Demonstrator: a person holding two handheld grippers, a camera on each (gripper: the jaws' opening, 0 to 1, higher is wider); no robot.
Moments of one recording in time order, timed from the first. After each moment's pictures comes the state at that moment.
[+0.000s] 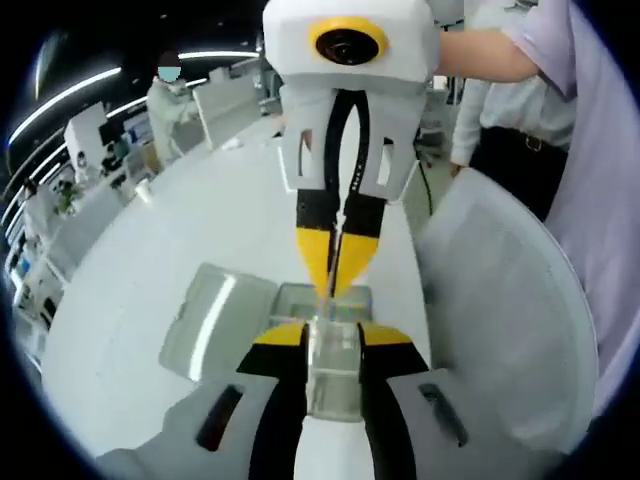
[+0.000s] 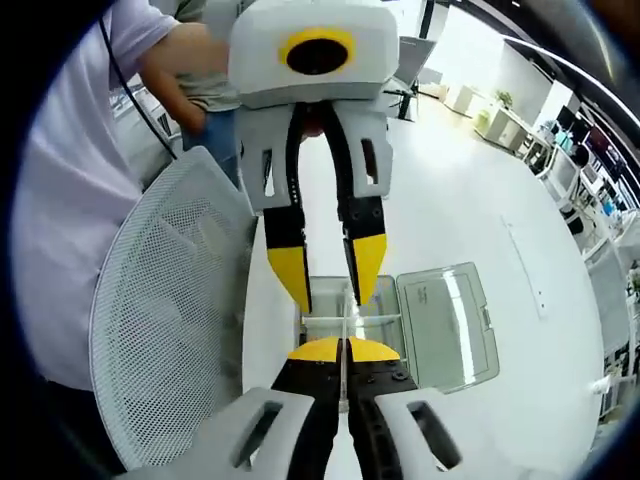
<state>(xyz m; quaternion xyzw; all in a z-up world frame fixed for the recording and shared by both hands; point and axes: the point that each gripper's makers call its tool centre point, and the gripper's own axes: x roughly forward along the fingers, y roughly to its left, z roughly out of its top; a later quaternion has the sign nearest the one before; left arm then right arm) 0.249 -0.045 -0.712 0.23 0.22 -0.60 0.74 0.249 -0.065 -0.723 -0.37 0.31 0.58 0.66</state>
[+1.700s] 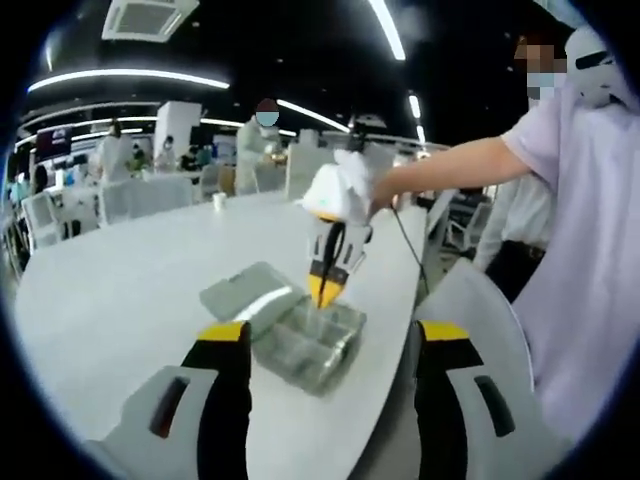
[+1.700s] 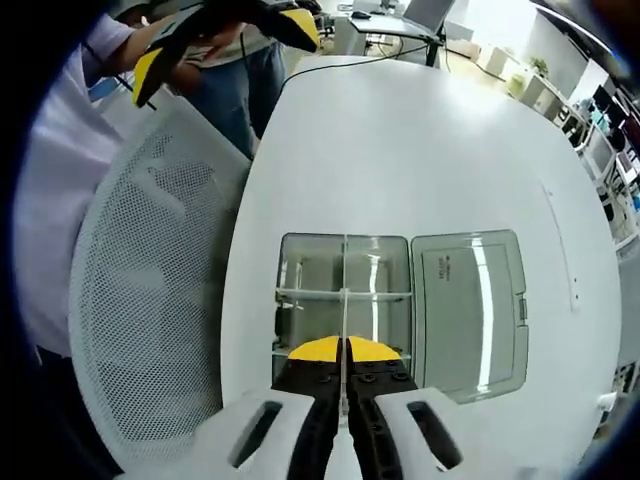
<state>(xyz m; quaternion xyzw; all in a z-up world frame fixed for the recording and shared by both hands) 0.210 0.045 -0.669 0.02 0.15 -0.52 0.84 0.269 -0.068 -0.787 -0.42 0.39 0.59 0.57</state>
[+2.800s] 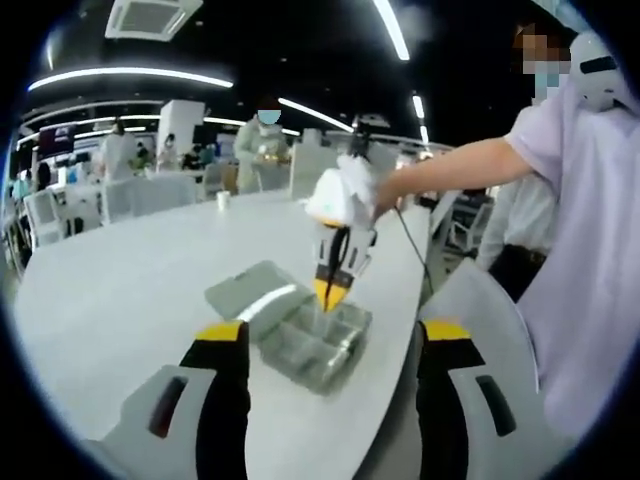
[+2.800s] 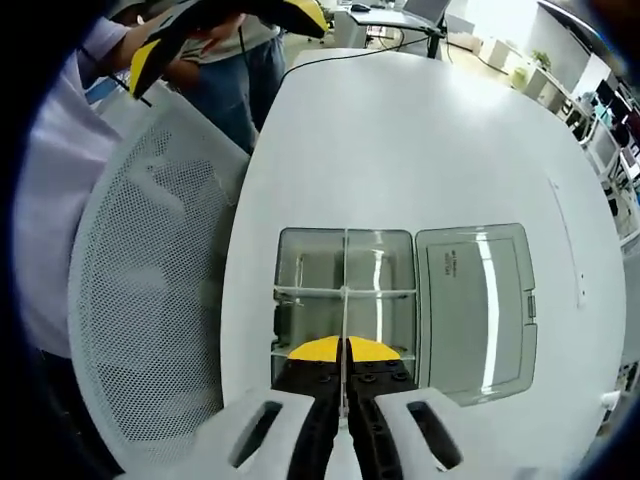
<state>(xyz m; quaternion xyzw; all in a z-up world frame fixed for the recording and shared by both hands) 0.220 0.049 -0.671 0.02 0.16 -0.52 0.84 0.271 -0.067 -0.796 -0.42 0.41 0.59 0.56</state>
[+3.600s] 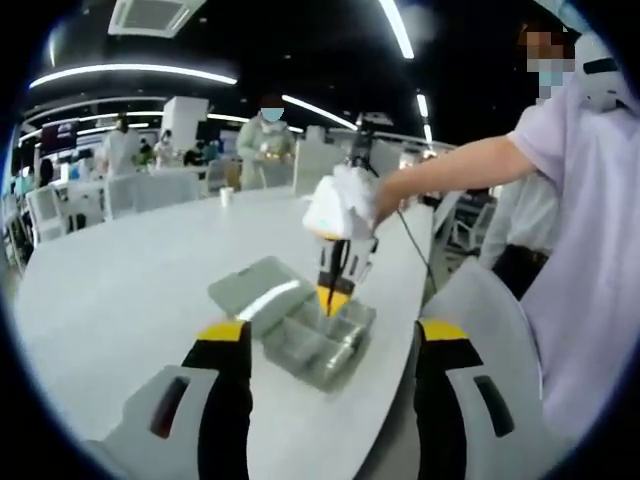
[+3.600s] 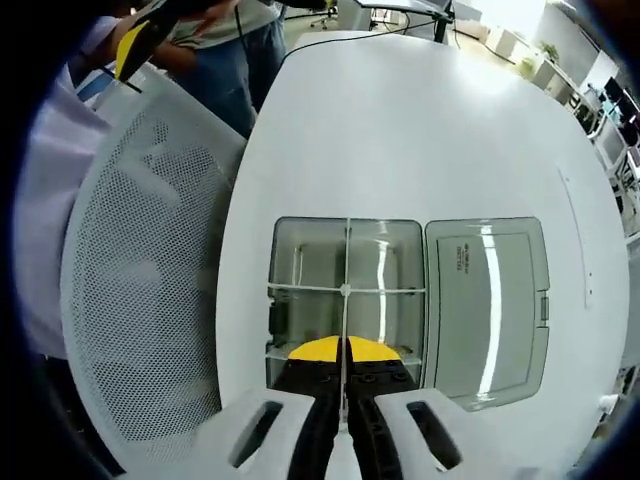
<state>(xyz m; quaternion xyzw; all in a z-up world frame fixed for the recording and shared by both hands) 0.220 0.052 -0.677 0.02 0.16 -0.51 0.84 0.268 -0.066 -0.813 -0.44 0.43 0.58 0.54</state>
